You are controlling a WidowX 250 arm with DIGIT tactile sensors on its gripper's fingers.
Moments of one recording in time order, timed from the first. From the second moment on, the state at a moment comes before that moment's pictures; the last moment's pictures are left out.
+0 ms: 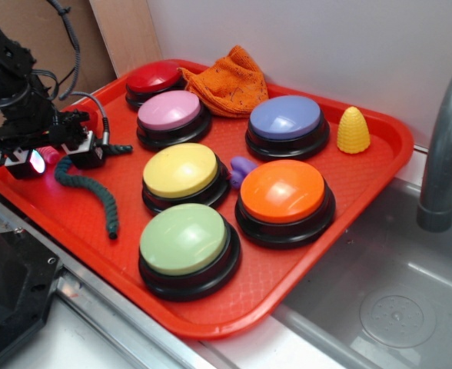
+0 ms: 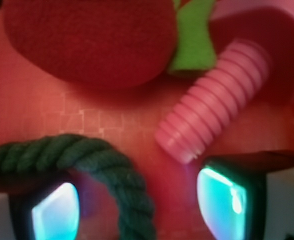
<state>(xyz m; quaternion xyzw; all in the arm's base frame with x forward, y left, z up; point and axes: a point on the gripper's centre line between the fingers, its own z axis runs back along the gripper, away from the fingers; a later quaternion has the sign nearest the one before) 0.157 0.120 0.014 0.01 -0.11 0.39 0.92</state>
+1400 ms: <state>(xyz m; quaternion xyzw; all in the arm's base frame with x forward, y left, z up) 0.155 0.105 0.025 0.00 -0.09 0.39 0.92</state>
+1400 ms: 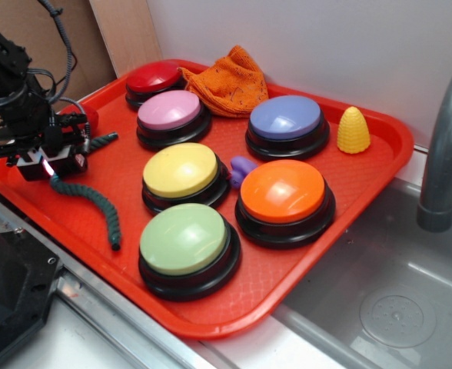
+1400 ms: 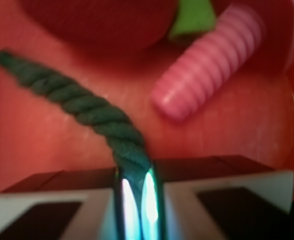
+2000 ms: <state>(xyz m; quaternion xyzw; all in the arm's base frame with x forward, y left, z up) 0.207 0.062 0.145 0.01 -0.09 0.33 0.94</state>
